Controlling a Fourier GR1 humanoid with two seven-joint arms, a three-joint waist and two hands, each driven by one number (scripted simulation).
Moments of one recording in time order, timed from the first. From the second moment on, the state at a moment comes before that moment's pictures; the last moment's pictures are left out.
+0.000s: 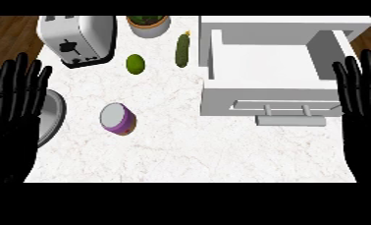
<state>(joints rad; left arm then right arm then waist) 0.02 0.12 0.03 -2.10 0.02 0.01 0.03 0.00 -0.08 -0.02 -2.10 -0.02 -0.02 -0.02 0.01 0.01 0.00</state>
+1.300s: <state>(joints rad) 0.23 0.02 -0.15 -2.36 -0.26 0.18 0.49 0.27 -0.11 -0.25 -2.11 -0.17 0.08 0.10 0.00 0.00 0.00</state>
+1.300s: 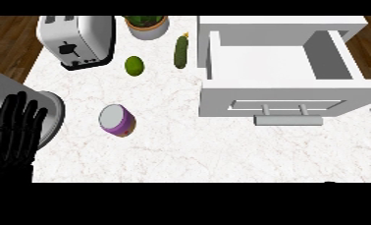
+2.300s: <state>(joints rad) 0.15 0.00 -0.06 -2.29 0.00 0.32 0.55 0.38 -0.14 -0.45 -2.13 -0.35 0.27 0.08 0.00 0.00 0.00</state>
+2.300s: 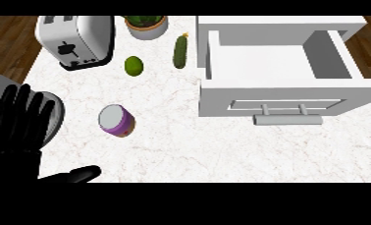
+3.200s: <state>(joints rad) 0.05 0.01 -0.07 -1.84 0.07 0.39 0.25 0.45 -0.09 -0.58 -2.15 -0.42 0.42 0.08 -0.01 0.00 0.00</state>
